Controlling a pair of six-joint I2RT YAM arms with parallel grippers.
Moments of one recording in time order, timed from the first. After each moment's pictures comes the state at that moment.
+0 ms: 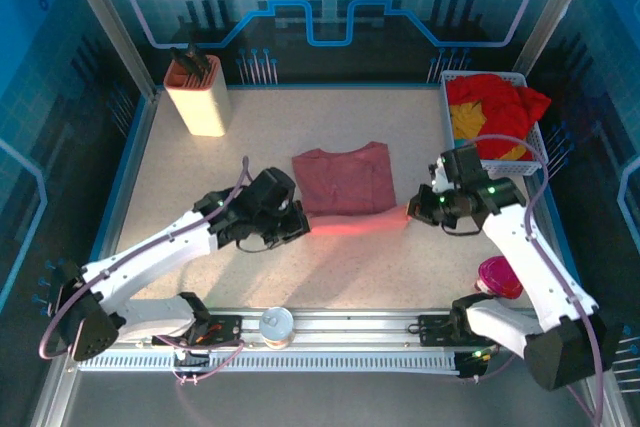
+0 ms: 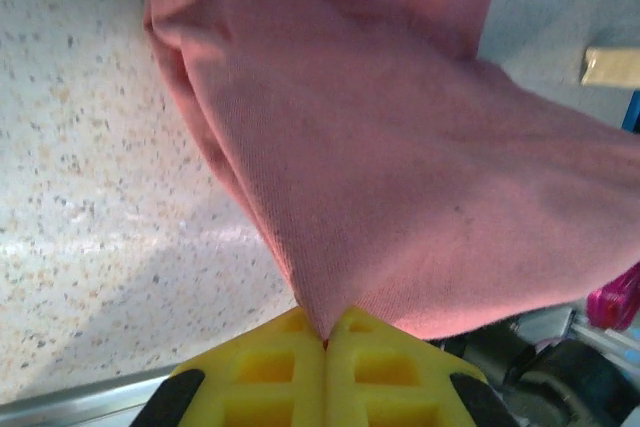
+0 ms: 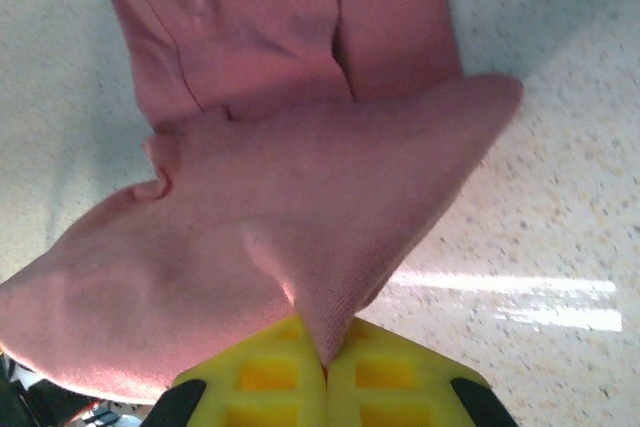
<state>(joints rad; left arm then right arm) -0.75 1.20 1.00 -0.76 0.18 -1.14 0.25 1.09 1.01 -1.02 -0.34 0.58</state>
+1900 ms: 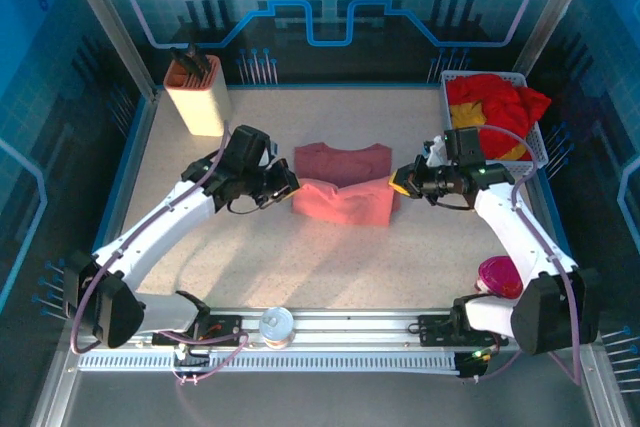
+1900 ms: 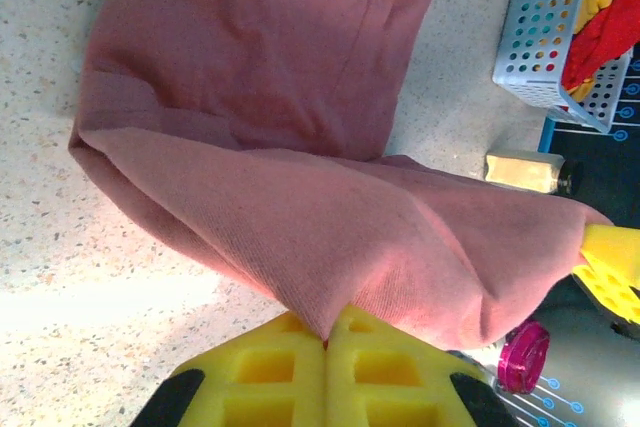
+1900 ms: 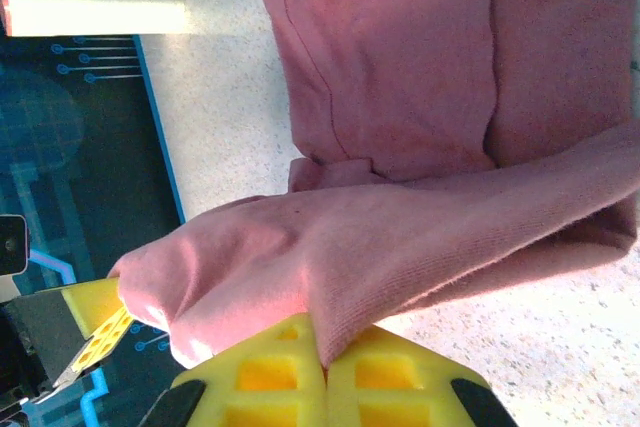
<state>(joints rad) -0.47 1.31 1.13 -0.68 0.34 -0.97 0.15 1.25 0.99 -0.66 -0.66 0.80</state>
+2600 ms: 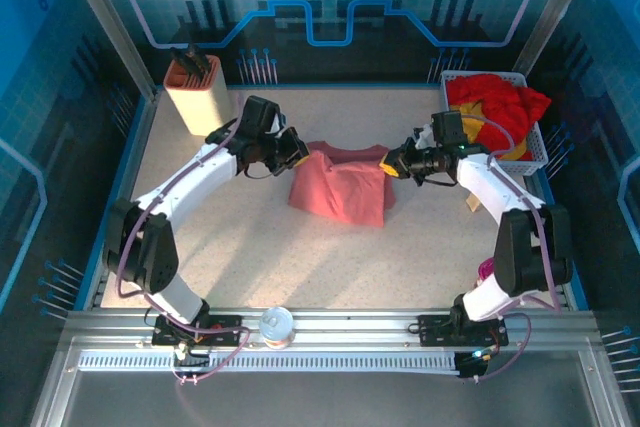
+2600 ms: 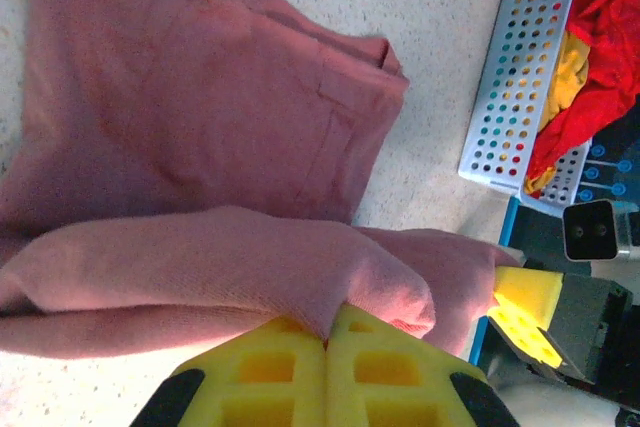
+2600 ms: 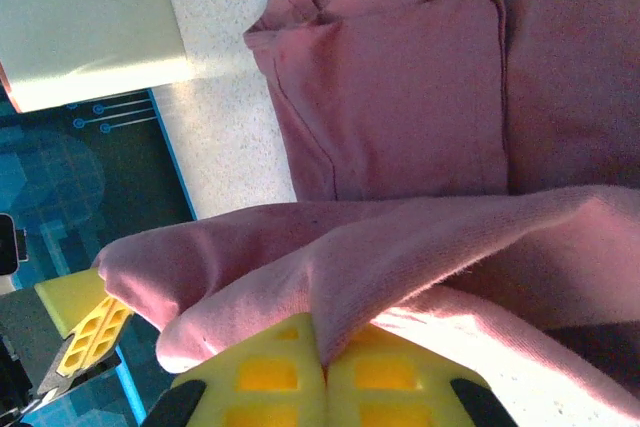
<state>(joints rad) -0.36 1.64 1.34 -0.53 0.40 -0.97 0.13 1.58 1.11 -0.46 -0.72 0.88</state>
